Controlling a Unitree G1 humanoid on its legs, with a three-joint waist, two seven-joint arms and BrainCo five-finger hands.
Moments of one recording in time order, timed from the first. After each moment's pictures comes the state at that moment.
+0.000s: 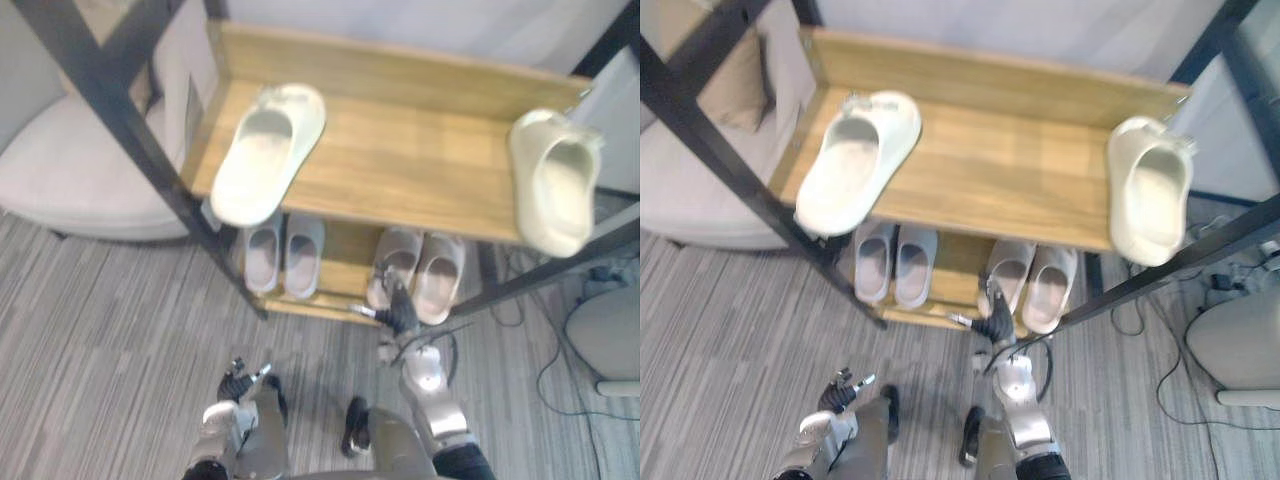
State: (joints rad) left arm -0.01 0.07 0.01 0.95 -0.13 -0.12 0.04; right arm 0.10 -0.05 0.15 0.38 -0.10 -0.10 -0.10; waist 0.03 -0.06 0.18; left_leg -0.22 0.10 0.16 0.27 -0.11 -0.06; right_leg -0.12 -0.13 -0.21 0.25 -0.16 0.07
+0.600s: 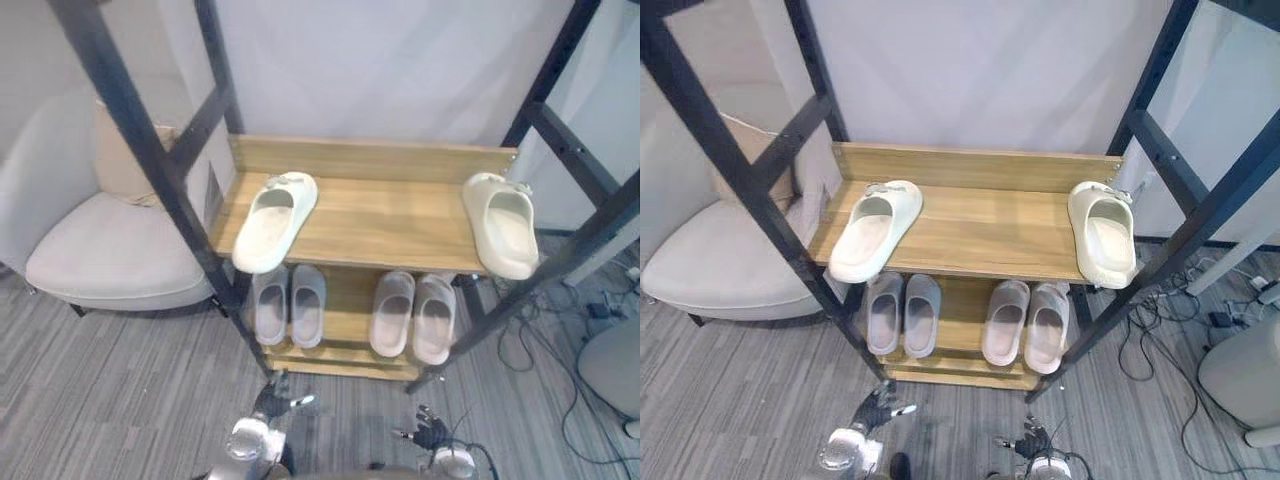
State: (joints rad) left arm 0.15 0.12 -0.34 0.45 -0.12 -0.17 0.00; right arm 0.10 -0.07 -0.07 0.94 -0.10 -0.09 -0.08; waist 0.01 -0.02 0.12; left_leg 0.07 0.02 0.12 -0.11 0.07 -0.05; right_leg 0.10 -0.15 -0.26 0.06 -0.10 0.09
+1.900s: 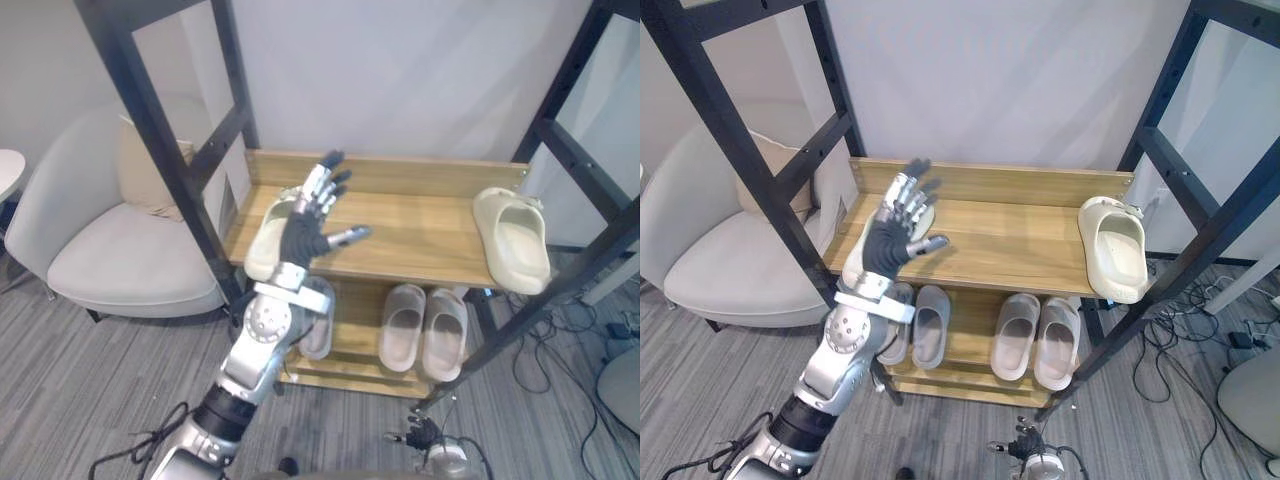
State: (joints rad) left arm -0.37 0.17 -0.30 -0.05 -0.23 -0.24 0.15; right arm 0.04 -0.09 0.03 1.00 -0.12 -0.06 -0.07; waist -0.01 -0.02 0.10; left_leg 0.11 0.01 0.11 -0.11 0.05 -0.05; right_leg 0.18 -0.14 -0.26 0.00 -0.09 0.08
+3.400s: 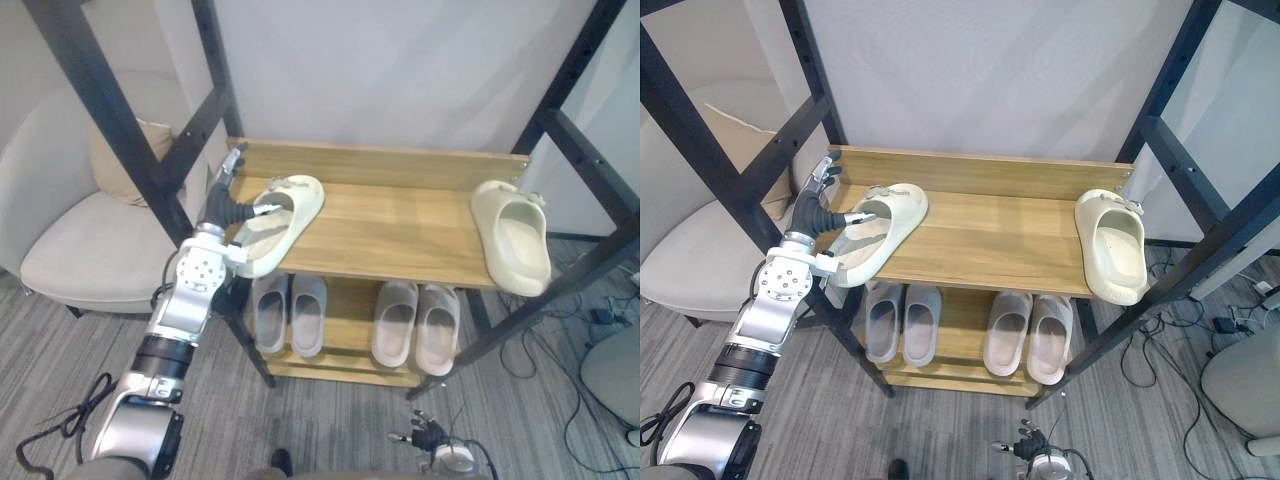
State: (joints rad) left arm -0.51 0.42 -0.11 0.27 0.20 -0.11 0.14; right arm 0.05 -0.10 -0.04 1.00 -0.11 -0.04 0.00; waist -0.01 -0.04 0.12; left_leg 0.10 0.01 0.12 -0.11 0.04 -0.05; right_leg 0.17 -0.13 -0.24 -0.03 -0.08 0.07
